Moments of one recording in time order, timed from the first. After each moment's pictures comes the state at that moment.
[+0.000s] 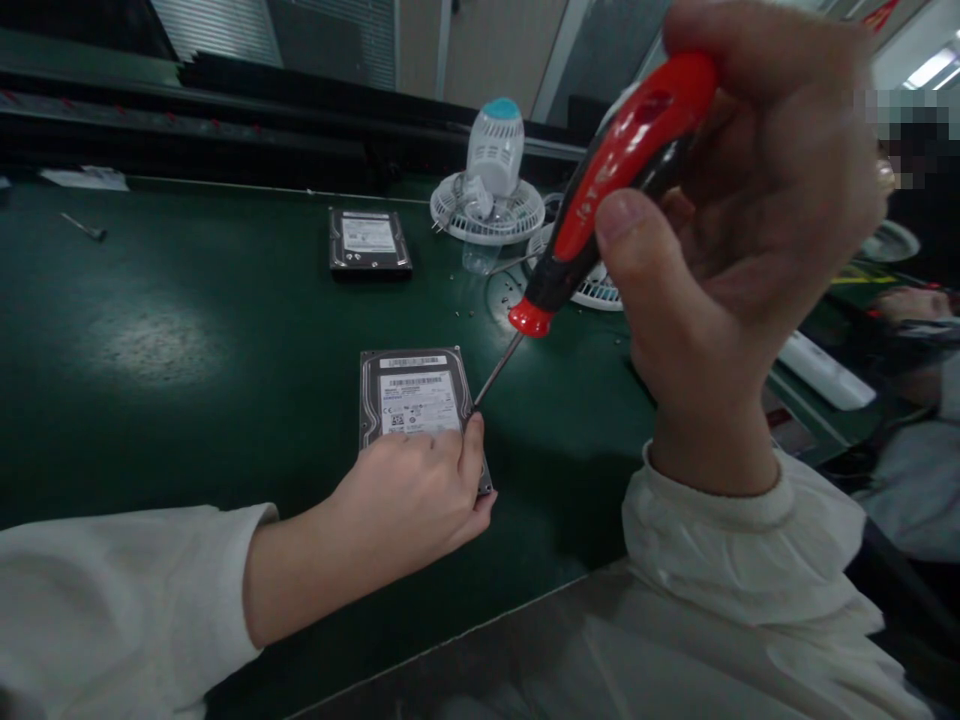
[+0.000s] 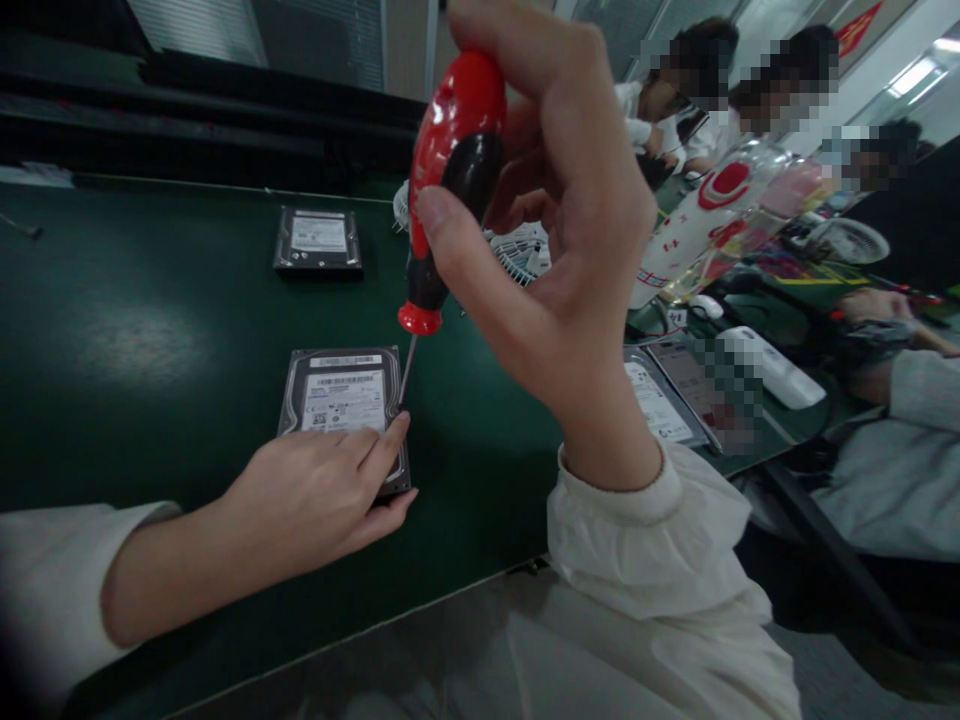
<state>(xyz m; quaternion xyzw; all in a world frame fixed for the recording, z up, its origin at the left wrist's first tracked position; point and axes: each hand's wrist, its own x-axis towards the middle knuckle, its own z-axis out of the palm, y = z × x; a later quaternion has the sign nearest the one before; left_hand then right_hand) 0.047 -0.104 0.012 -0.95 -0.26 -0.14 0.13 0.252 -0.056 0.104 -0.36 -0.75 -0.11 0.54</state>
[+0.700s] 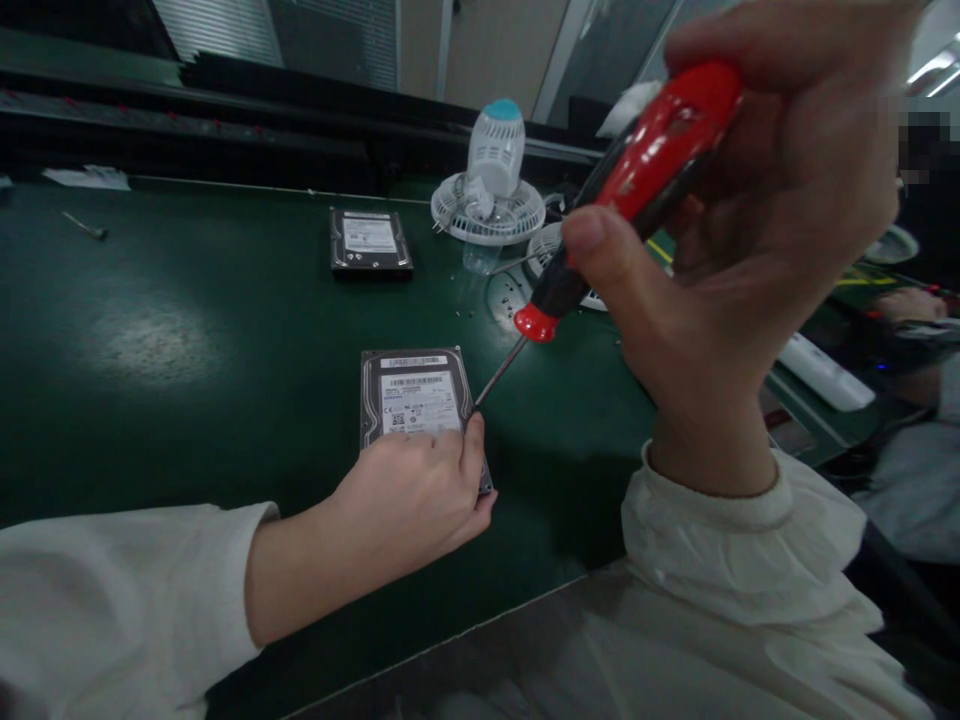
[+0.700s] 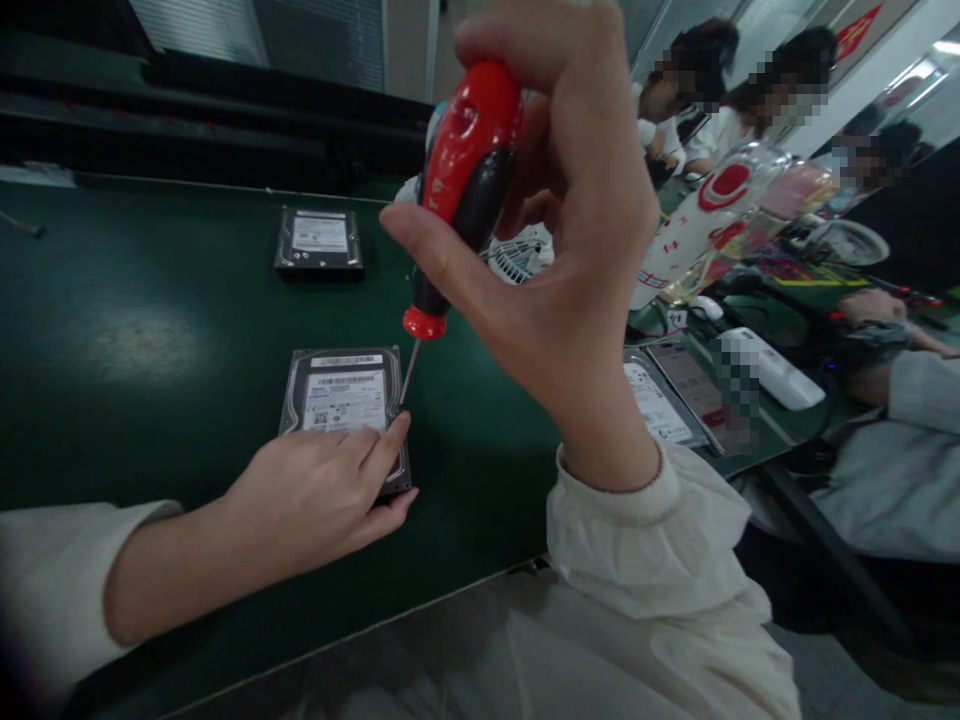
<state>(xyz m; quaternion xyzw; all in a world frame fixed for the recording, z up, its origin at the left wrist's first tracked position) 0.049 -0.104 0.013 -0.94 -0.26 -0.14 0.14 0.249 -0.064 0.109 -0.42 -0.74 -0.14 0.51</state>
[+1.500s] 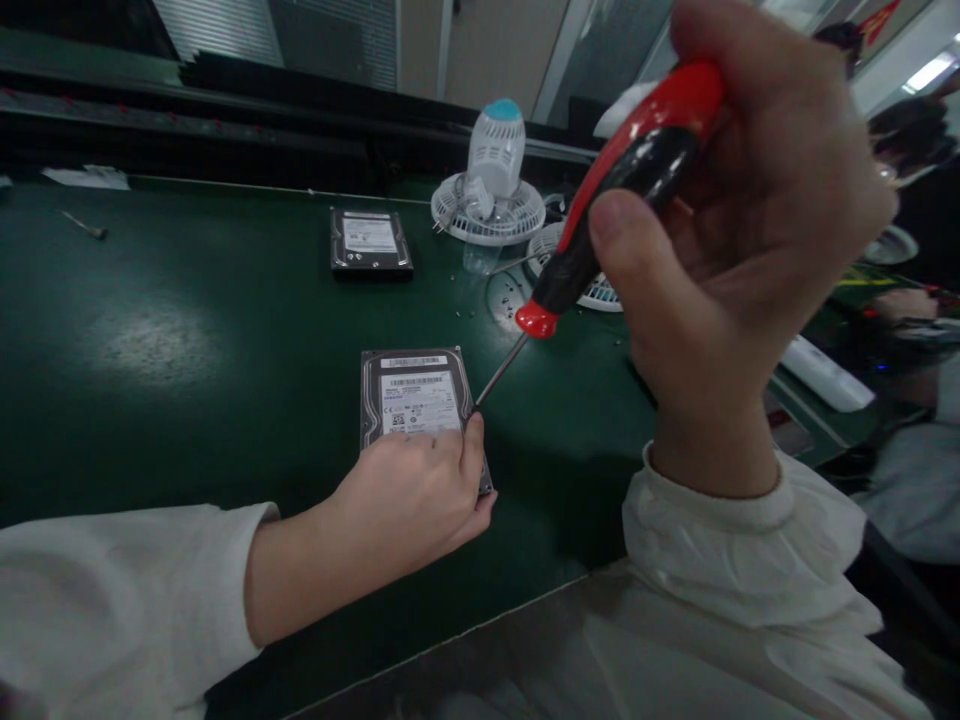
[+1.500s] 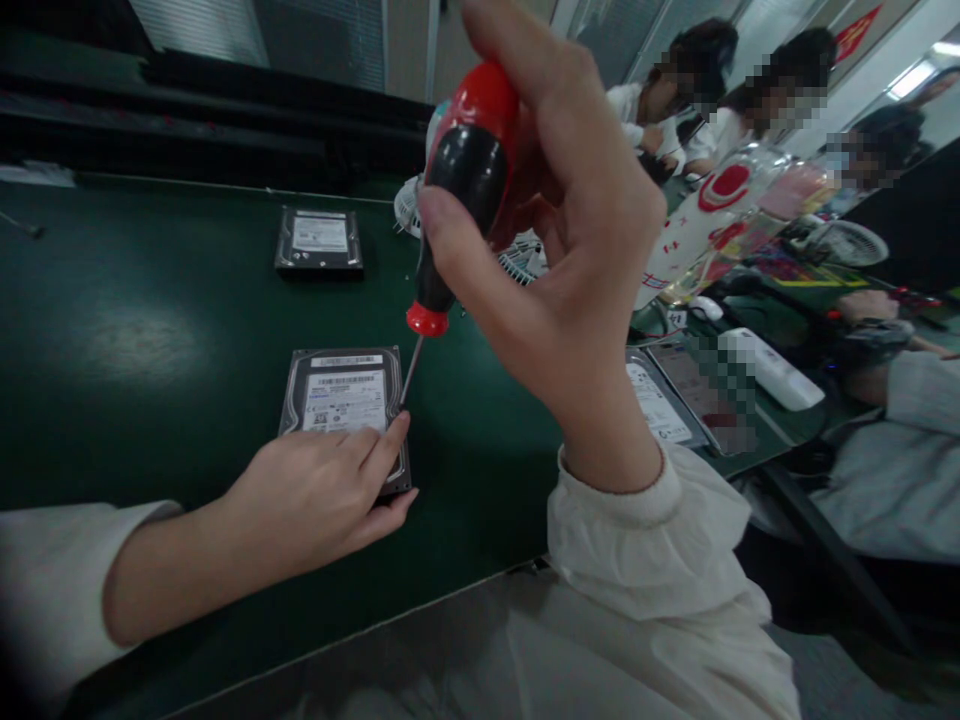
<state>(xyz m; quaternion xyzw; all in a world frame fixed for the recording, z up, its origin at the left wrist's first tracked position) 0.048 -0.105 0.014 -0.95 -0.26 -0.13 0.14 0.252 -0.054 0.103 -0.35 -0.75 -0.11 0.54</state>
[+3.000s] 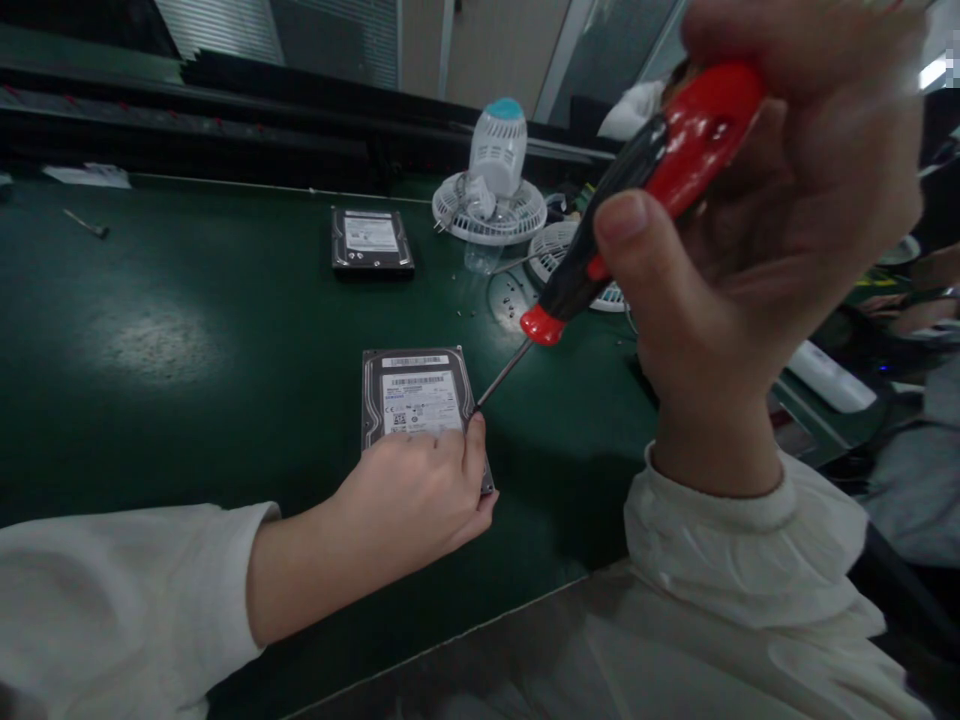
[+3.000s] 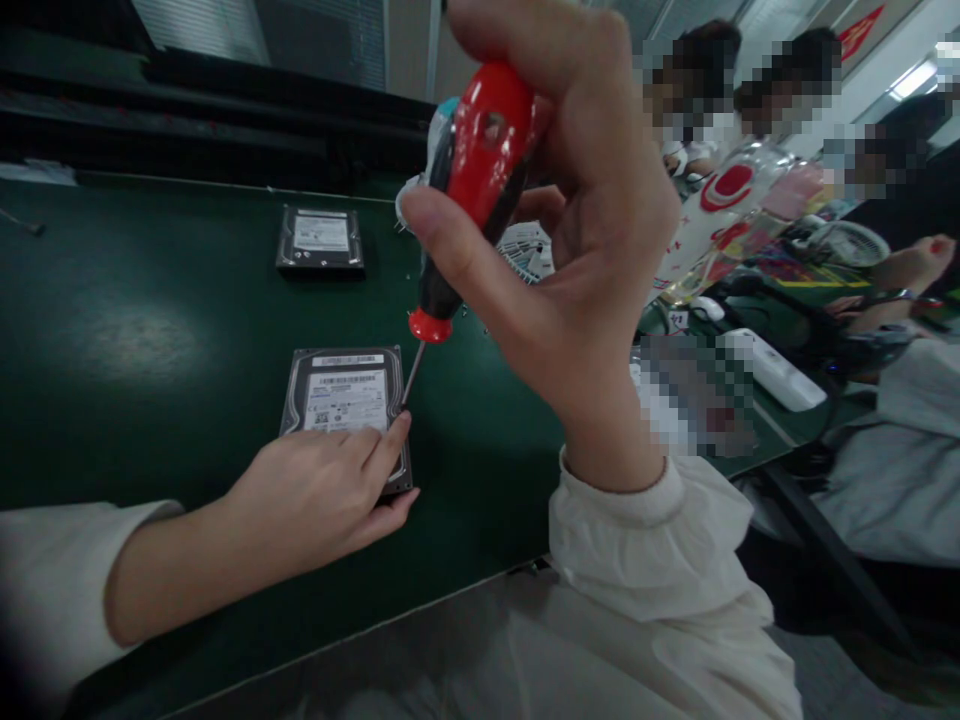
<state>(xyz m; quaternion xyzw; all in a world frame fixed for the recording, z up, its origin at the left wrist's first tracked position) 0.047 -0.105 0.013 -0.95 -0.26 -0.12 0.14 0.251 -0.053 0.104 -0.33 -0.74 -0.09 0.58</state>
